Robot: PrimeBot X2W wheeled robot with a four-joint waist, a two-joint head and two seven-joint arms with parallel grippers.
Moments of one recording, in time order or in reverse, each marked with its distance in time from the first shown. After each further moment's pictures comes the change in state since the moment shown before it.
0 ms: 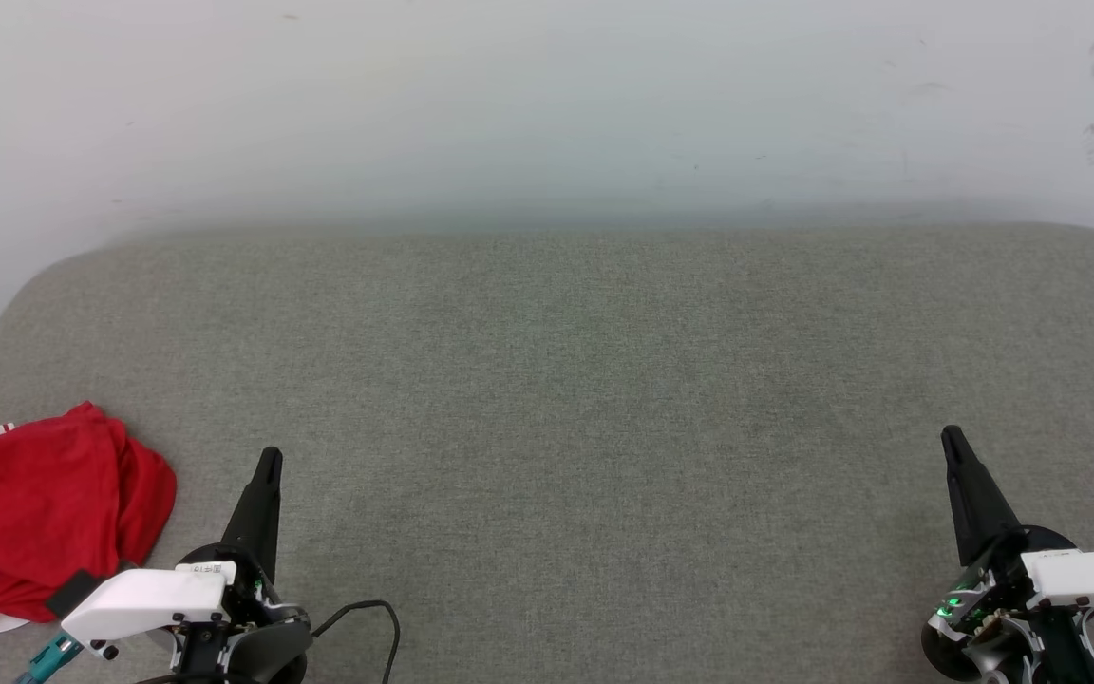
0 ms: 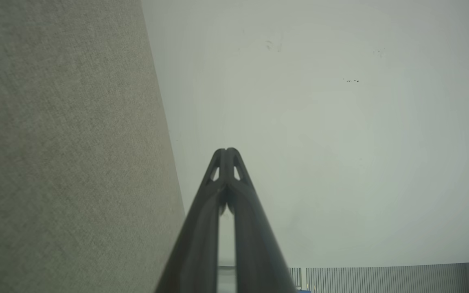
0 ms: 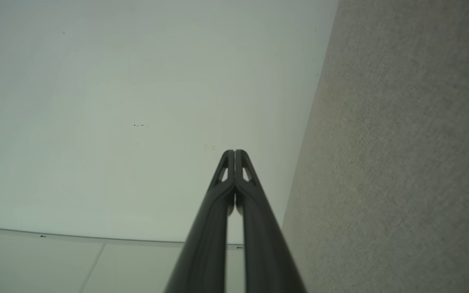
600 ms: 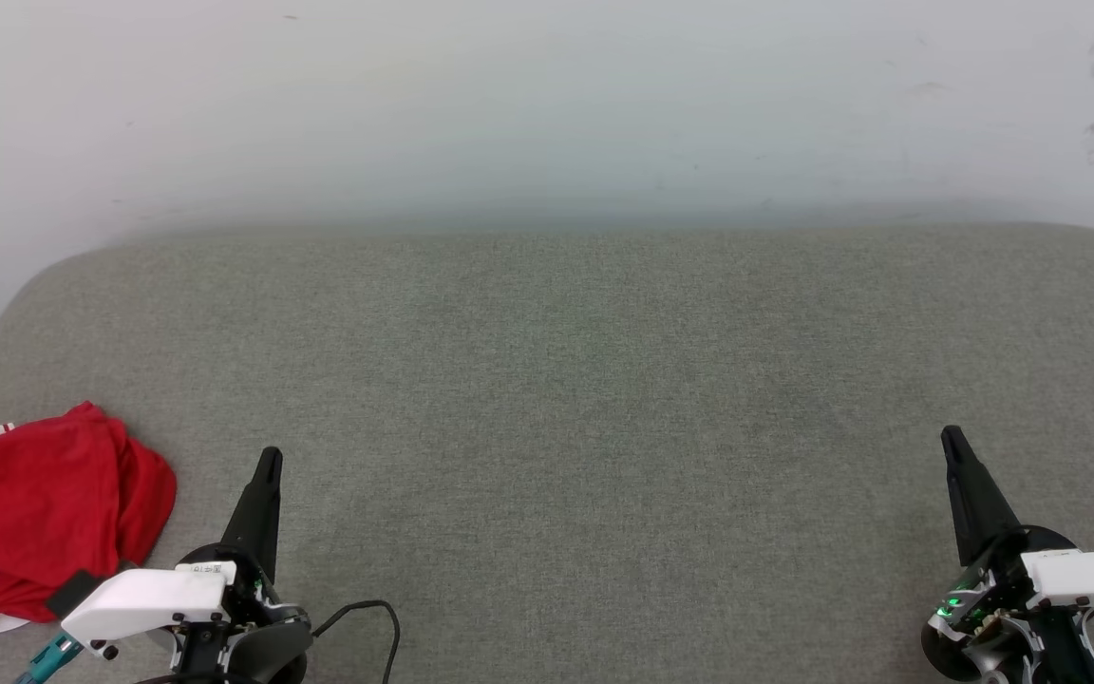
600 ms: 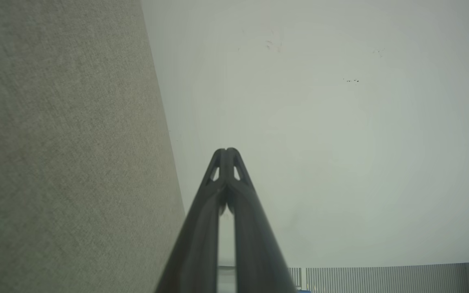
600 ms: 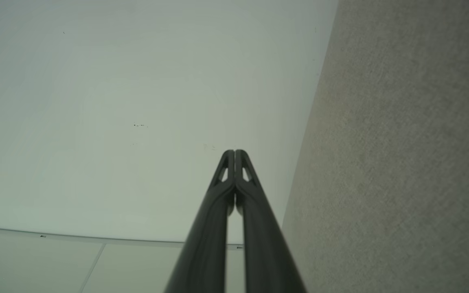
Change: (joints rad) left arm 0.000 0.000 0.000 0.000 0.000 0.000 0.000; right arm 0.000 0.000 0.000 0.000 0.000 0.000 0.000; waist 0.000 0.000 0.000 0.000
